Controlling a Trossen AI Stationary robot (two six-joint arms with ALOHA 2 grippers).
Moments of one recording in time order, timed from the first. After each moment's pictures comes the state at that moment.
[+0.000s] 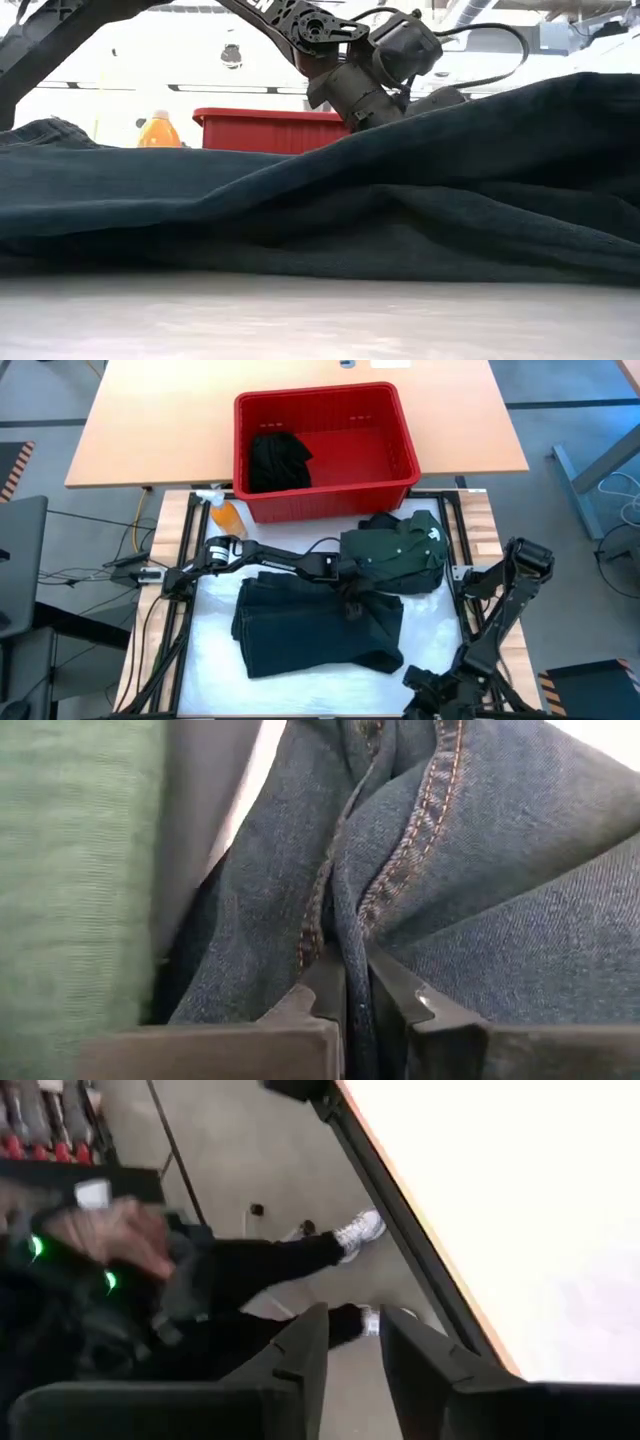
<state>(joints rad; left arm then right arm) 0.03 2.29 1.73 -0.27 0.24 -0.22 1.06 1.60 1.01 -0.17 0.27 1.63</state>
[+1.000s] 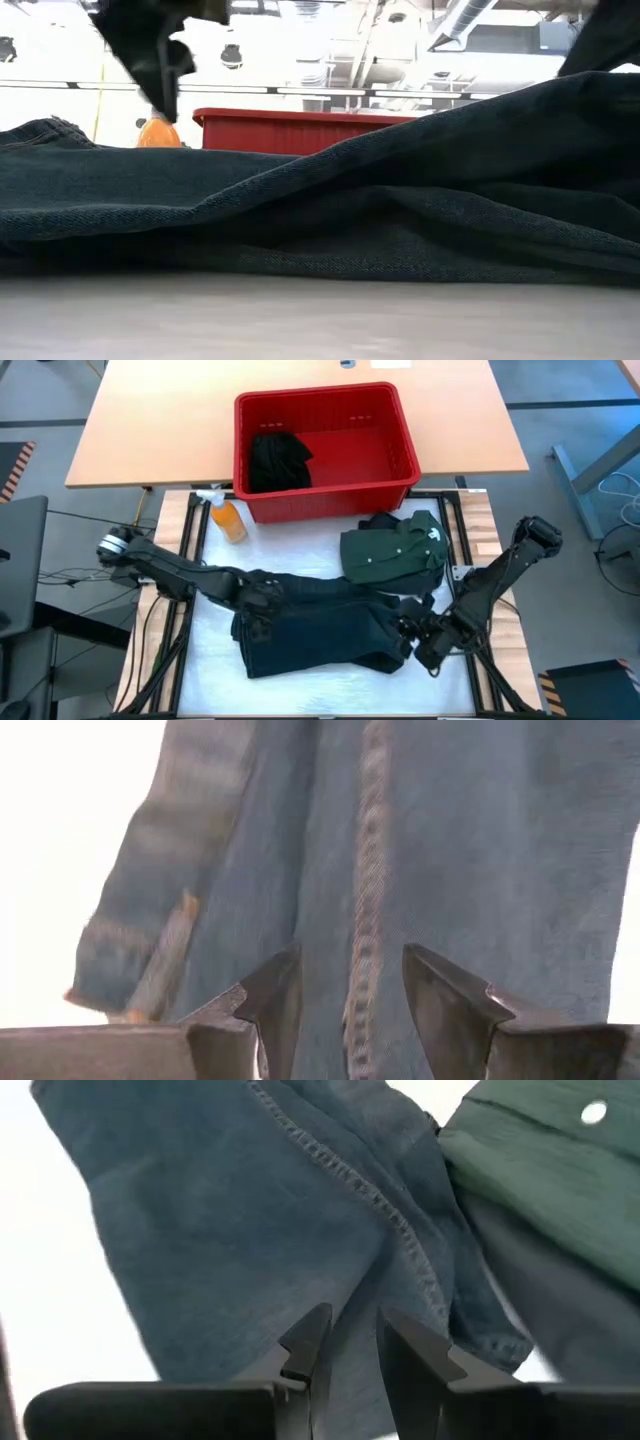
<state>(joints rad) -0.32 1.48 1.15 -0.89 -0.17 -0.54 0.76 1.35 0.98 -0.83 0.68 1.23</state>
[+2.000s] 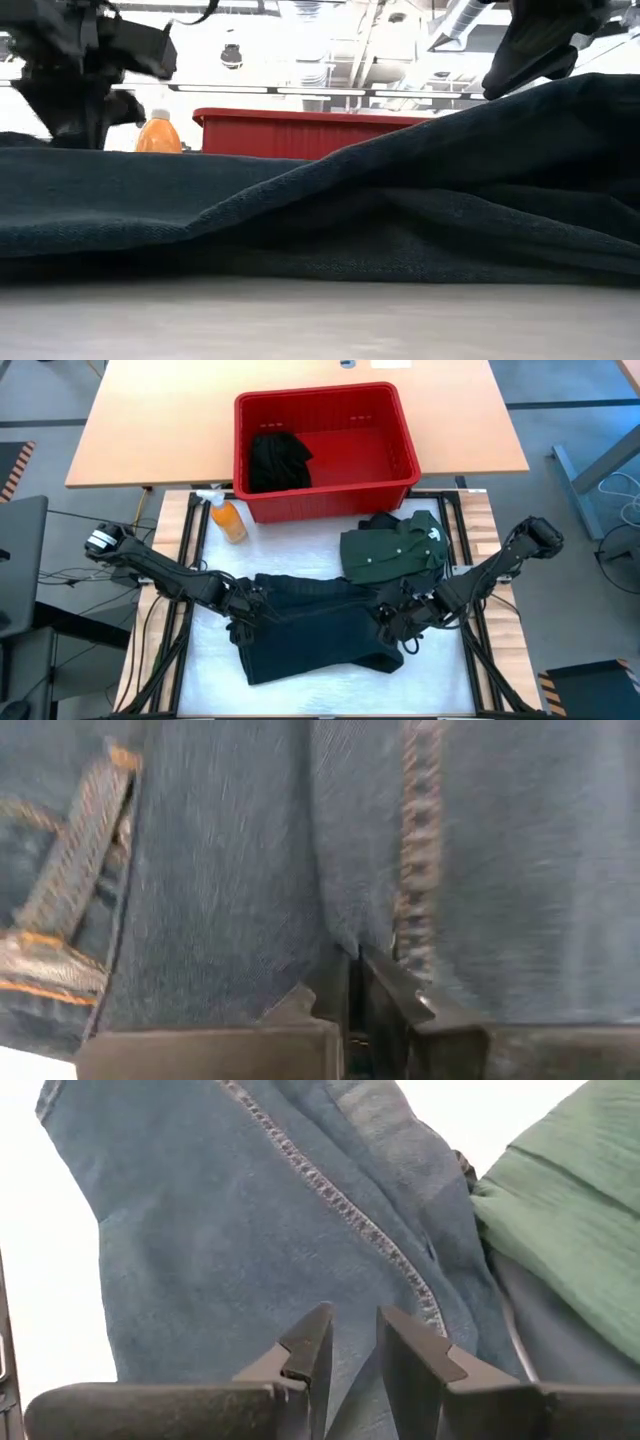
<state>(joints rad) -0.37 1.34 0.85 -0.73 -0.07 -0.59 0.54 1.35 0.98 -0.63 0.49 0.91</state>
